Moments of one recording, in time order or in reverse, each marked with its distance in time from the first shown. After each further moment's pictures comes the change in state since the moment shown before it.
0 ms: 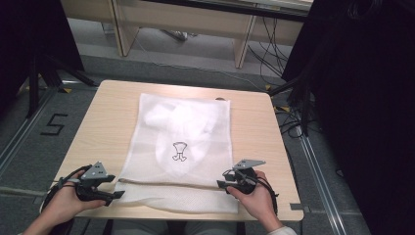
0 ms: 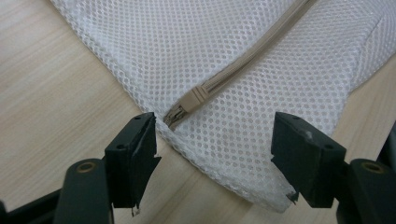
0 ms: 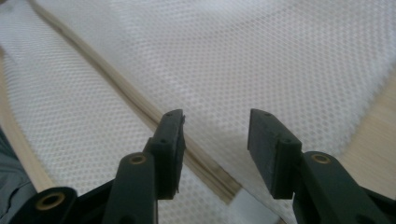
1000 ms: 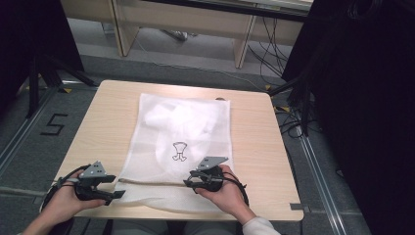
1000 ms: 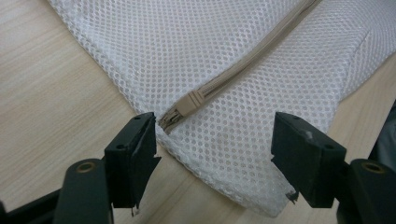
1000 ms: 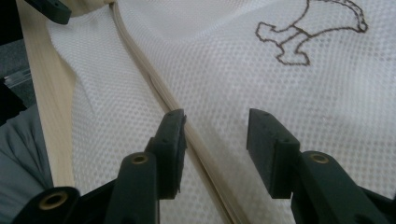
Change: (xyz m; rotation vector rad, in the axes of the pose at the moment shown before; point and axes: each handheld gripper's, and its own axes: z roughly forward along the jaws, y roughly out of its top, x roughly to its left) left arm 0.003 0.000 -0.001 -0.022 -0.030 -0.012; right arm 0.060 0.042 0.055 -0.023 0.135 -0.268
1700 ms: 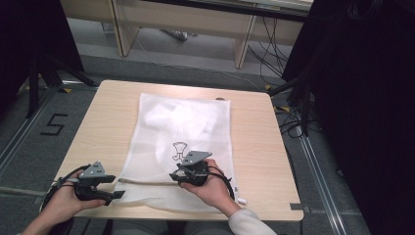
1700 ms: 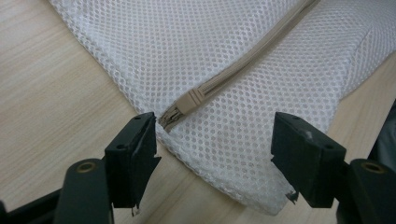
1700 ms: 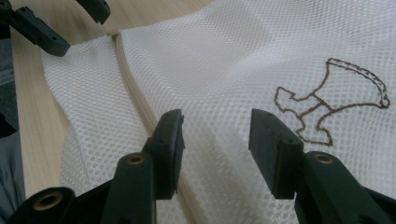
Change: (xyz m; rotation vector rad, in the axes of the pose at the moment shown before) left arm 0.000 -0.001 0.000 0.008 0.007 -0.011; right arm 0.013 0.033 0.026 -0.022 -0.016 -0.080
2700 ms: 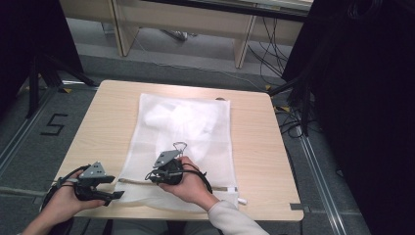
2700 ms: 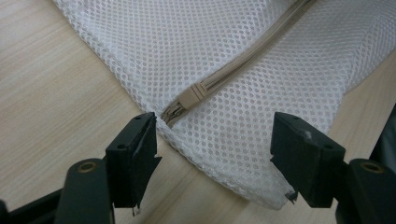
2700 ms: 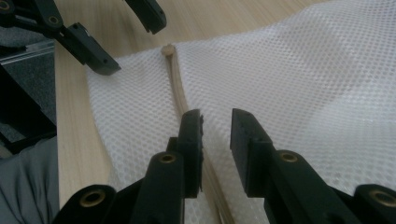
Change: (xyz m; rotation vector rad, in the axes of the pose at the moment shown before) left arm 0.001 0.000 -0.001 0.011 0.006 0.019; right arm 0.032 0.039 0.044 0.077 0.117 -0.097
